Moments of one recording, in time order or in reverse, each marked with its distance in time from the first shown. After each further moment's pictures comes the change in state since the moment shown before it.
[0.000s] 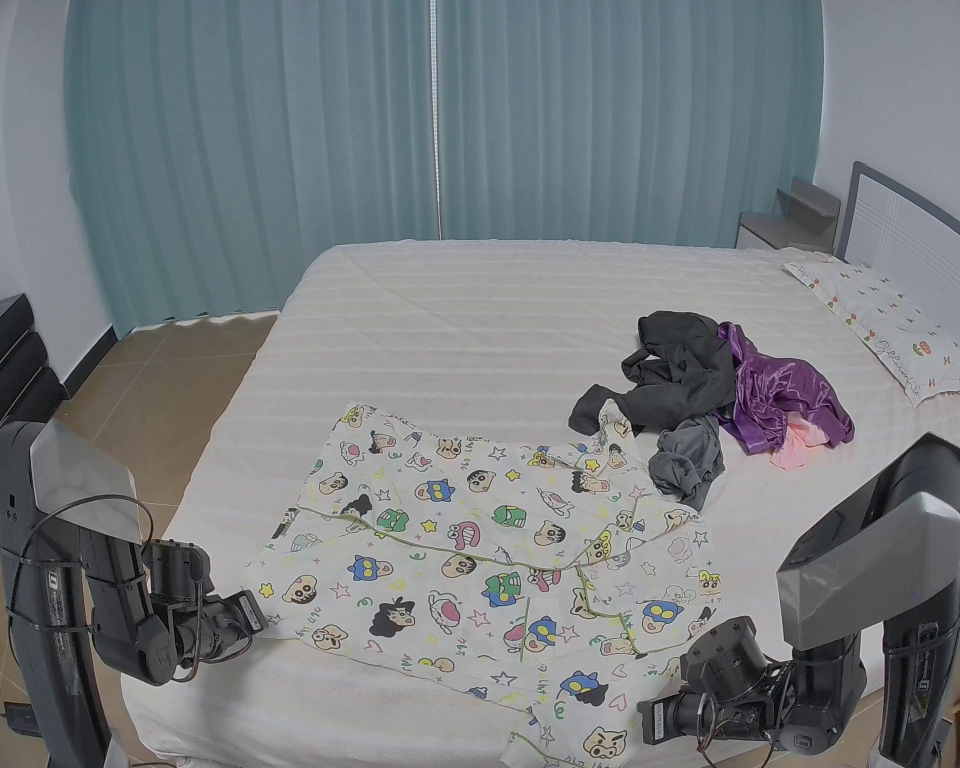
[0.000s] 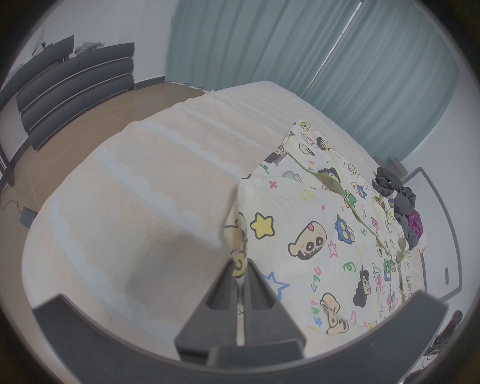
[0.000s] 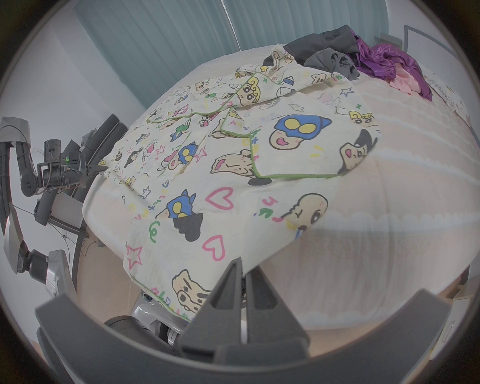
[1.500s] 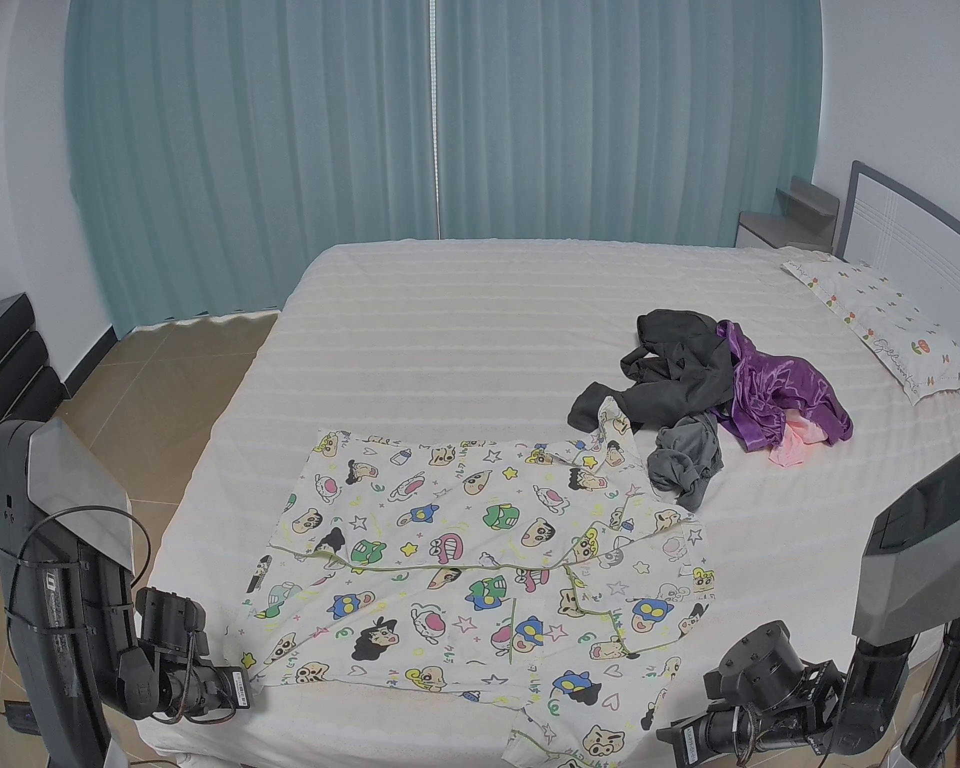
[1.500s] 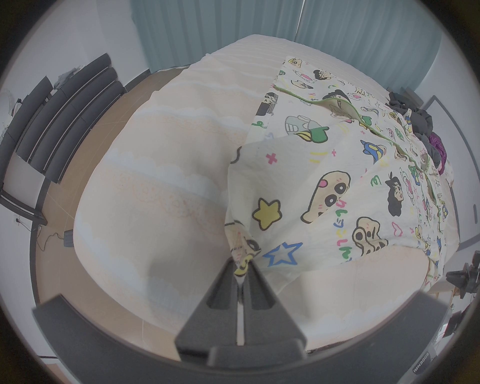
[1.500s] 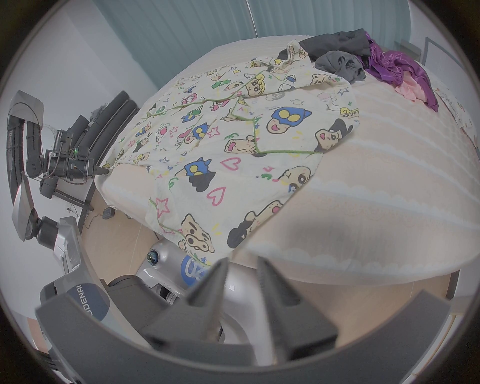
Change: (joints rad) left arm -0.010 -0.014 0.231 0.105 0.096 0.249; right arm 0.049 -0.209 0.073 0.220 0.059 -0.066
